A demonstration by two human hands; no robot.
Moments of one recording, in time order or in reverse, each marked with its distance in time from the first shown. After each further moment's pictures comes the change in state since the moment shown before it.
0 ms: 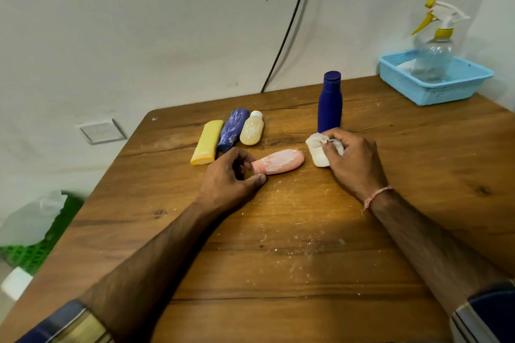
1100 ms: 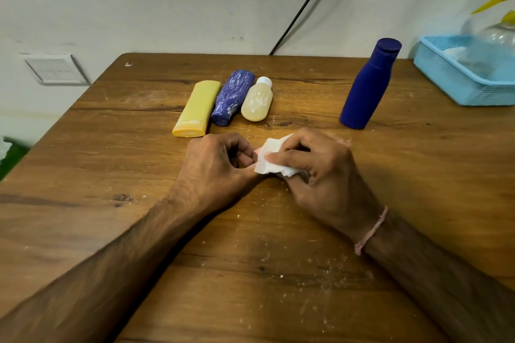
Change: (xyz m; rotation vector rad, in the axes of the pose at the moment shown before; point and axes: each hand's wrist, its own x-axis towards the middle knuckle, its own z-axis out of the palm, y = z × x) left_hand 0.007 -0.011 0.000 -0.031 0.018 -0.045; right_hand -0.015 -0.043 0.042 -0.117 -0.298 -0.526
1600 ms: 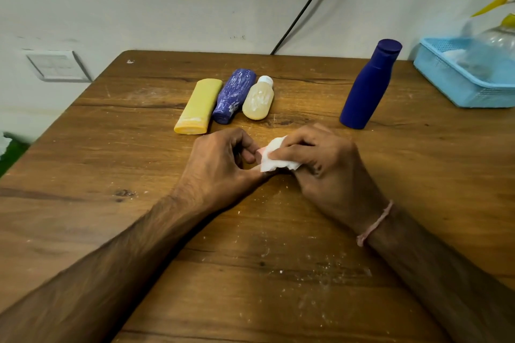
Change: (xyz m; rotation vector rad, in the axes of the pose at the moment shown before) left_hand -0.005 0.007 -0.001 0.034 -0.010 0.033; right_hand 0.003 0.002 -0.008 -0.046 -0.035 -0.023
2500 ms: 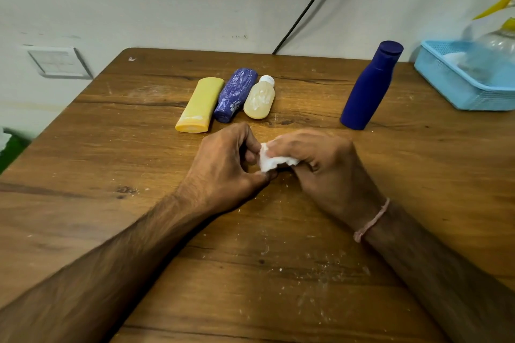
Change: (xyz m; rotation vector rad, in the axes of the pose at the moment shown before) left_hand -0.002 -0.001 0.003 0.014 0.015 0.089; right_hand 0.004 0.002 0.005 0.003 -0.021 -0.041
